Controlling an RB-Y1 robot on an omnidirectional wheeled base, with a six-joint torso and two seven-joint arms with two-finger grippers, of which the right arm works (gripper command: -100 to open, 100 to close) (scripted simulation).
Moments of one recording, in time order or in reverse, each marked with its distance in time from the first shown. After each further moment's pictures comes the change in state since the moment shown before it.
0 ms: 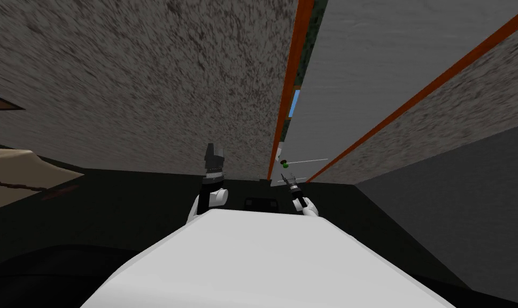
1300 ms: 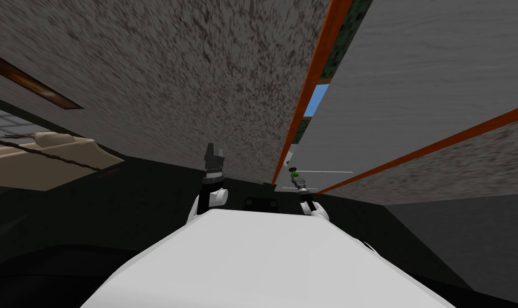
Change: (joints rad) arm 0.007 -0.070 -0.128 0.066 -0.019 -0.050 -0.034
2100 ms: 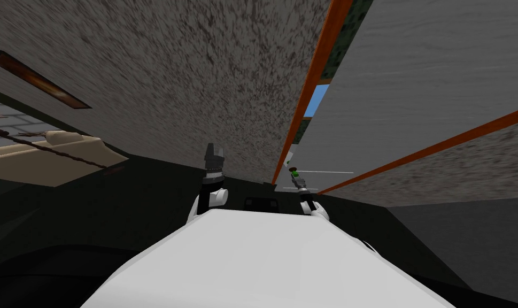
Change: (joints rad) arm -0.001 -0.005 0.014 -0.002 -0.027 0.007 -0.073
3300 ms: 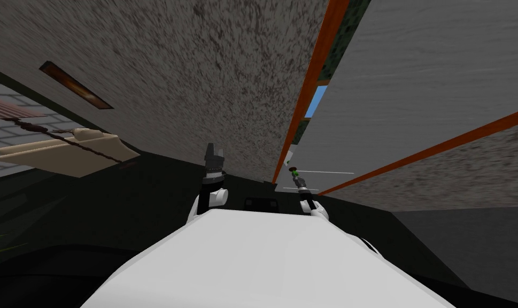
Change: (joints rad) arm -0.007 -0.013 0.050 0.000 -0.099 0.012 -0.273
